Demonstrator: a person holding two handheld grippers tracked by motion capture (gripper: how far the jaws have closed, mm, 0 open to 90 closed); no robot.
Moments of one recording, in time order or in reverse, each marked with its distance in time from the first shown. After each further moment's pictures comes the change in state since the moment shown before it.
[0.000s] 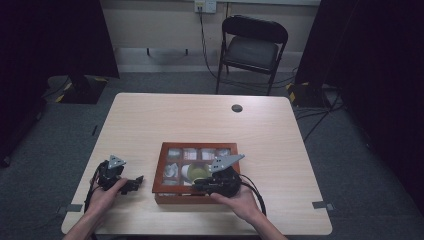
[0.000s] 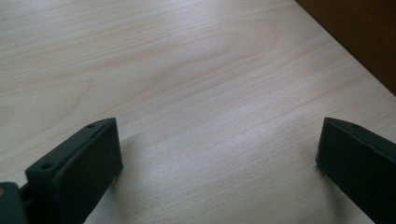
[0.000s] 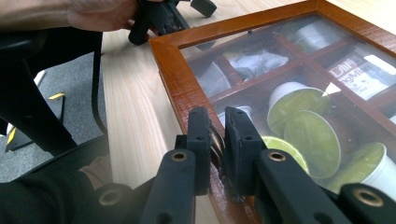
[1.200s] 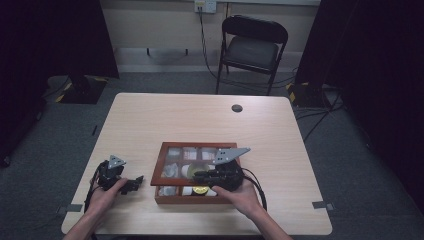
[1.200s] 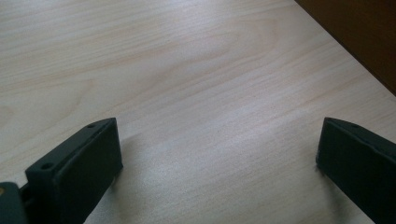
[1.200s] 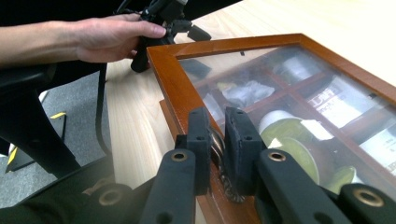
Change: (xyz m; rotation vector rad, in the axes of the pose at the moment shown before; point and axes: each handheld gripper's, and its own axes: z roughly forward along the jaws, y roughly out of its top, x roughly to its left) left arm 0.000 0.000 0.000 0.000 0.000 -0.001; right arm -0.002 0.017 -0.015 -0.073 -0.008 0.021
